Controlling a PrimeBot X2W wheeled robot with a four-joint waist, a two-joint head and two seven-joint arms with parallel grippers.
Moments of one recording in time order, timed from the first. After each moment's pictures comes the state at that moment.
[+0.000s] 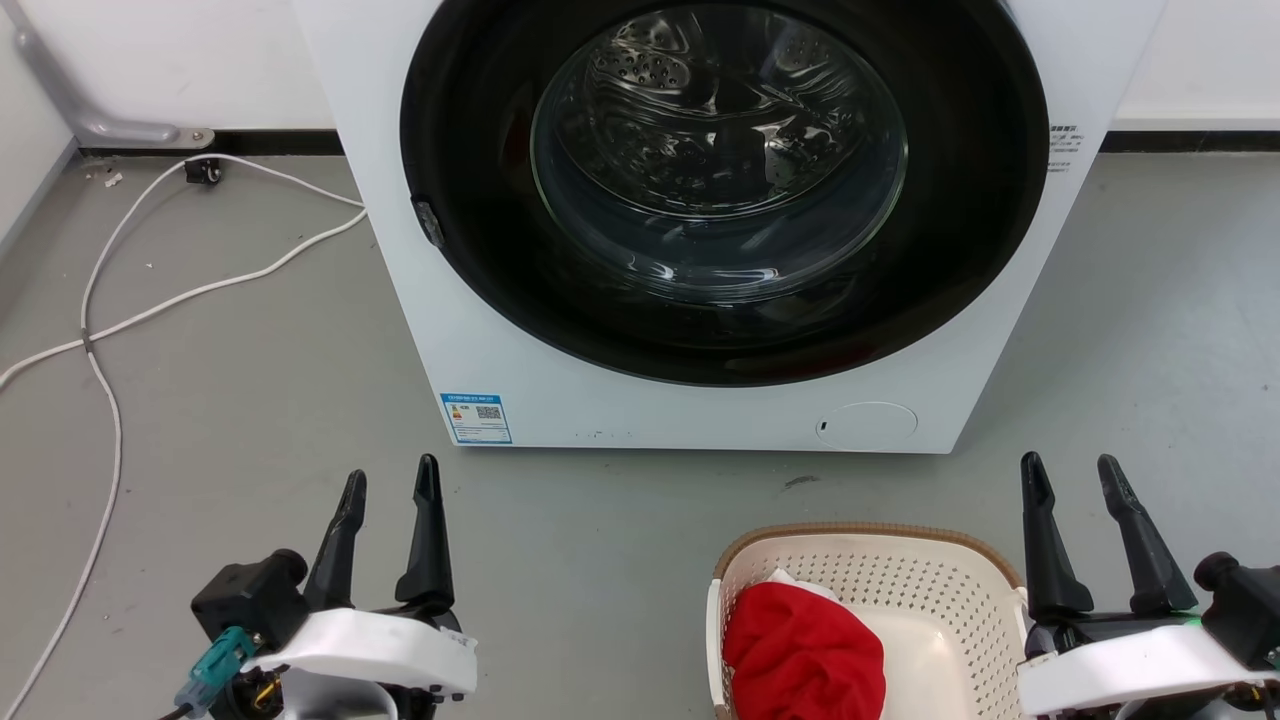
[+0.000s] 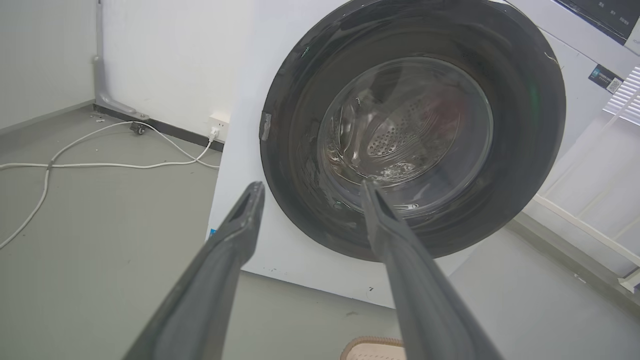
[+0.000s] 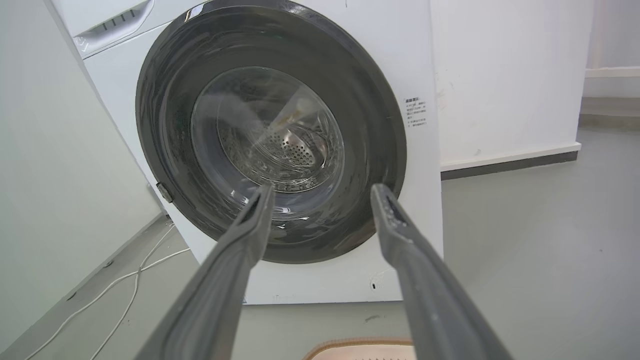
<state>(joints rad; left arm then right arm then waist) 0.00 0.06 -0.08 0.02 -0.46 0.01 -0.15 0.06 -0.05 -0.02 -0.06 0.30 0.13 -0.15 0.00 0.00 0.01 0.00</state>
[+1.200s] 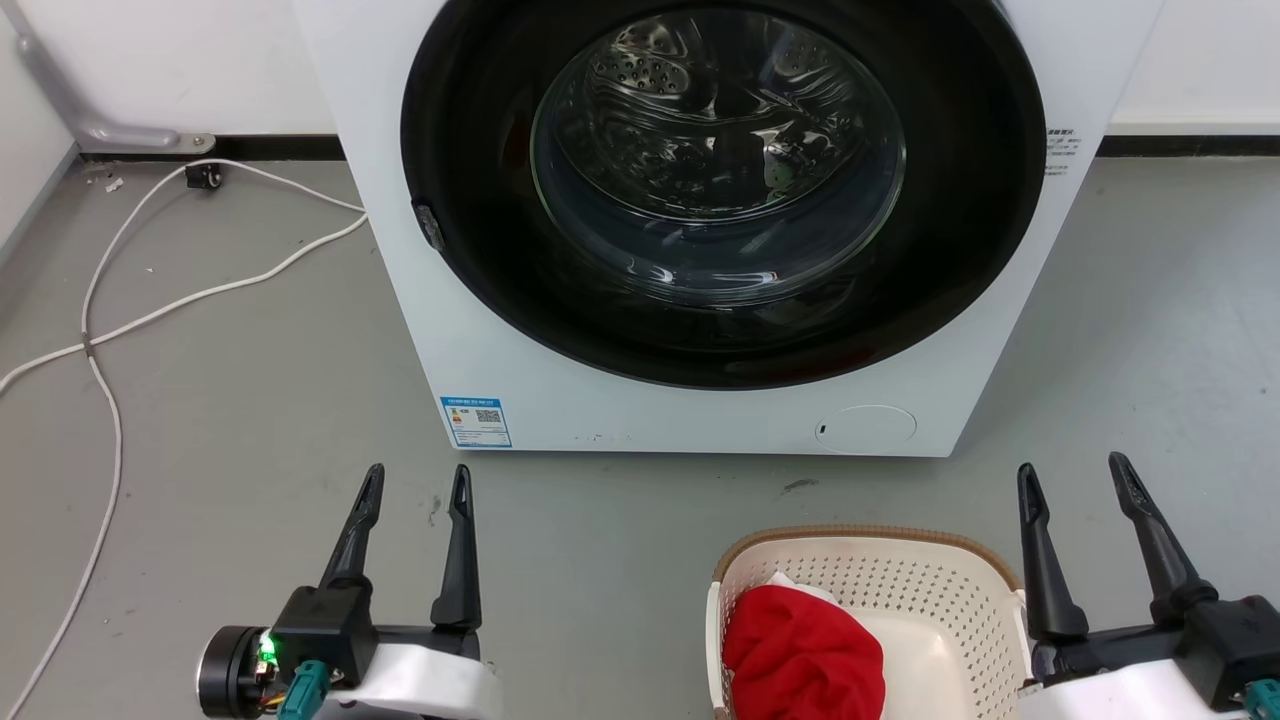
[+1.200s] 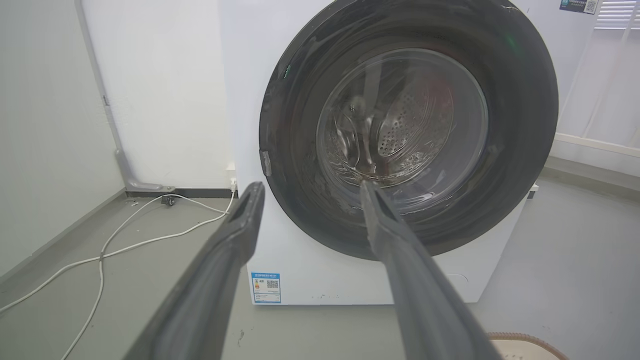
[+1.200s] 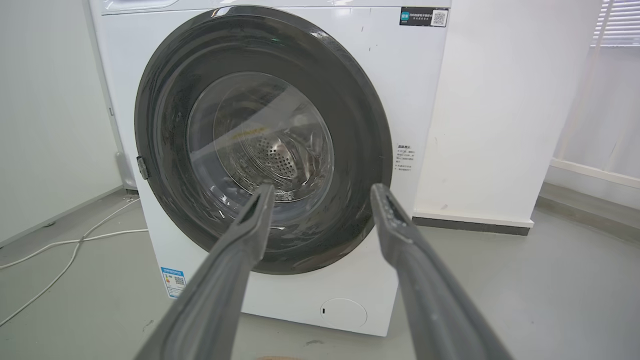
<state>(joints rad) 0.03 0.08 -0.13 -0.01 -0.13 0.05 -0.23 0.11 -0.05 -0.02 -0.12 0.02 0.13 -0.23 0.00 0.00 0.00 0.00</state>
